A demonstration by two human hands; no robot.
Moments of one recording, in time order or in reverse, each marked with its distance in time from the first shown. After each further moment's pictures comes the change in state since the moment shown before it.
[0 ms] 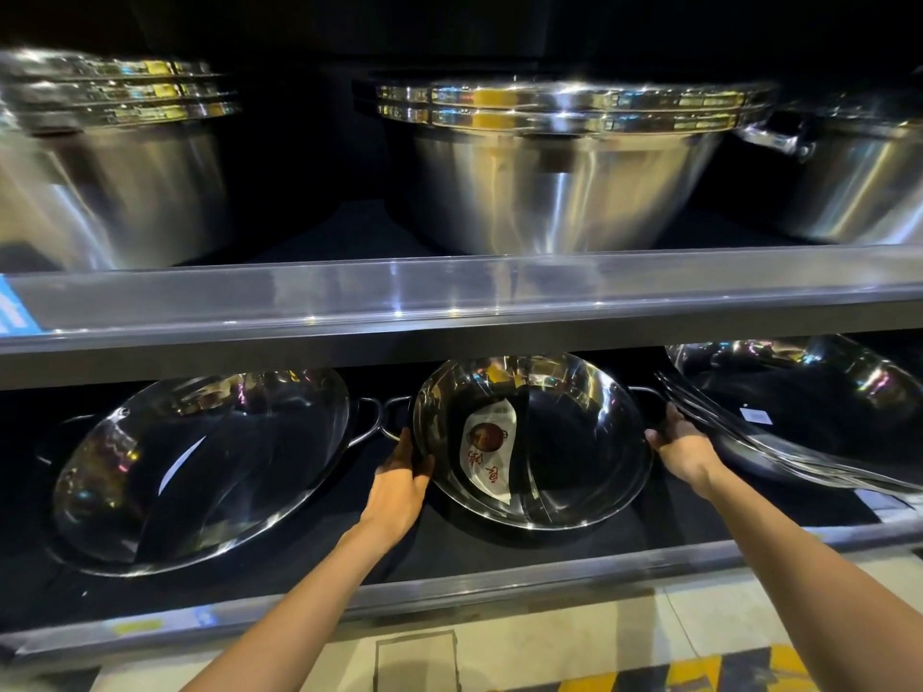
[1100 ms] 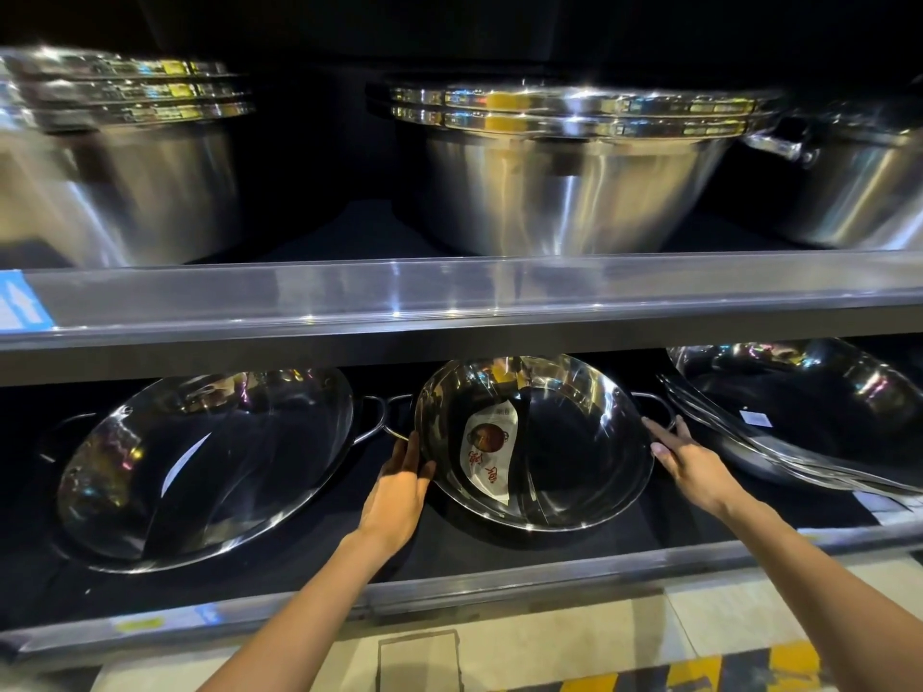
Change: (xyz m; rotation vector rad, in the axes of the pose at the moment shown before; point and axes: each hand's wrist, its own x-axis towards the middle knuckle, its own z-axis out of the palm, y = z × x) left_hand -0.006 -0.006 -0.004 0.216 -0.088 0.012; right_hand -0.018 0.021 -0.007 -0.297 -0.092 -0.294
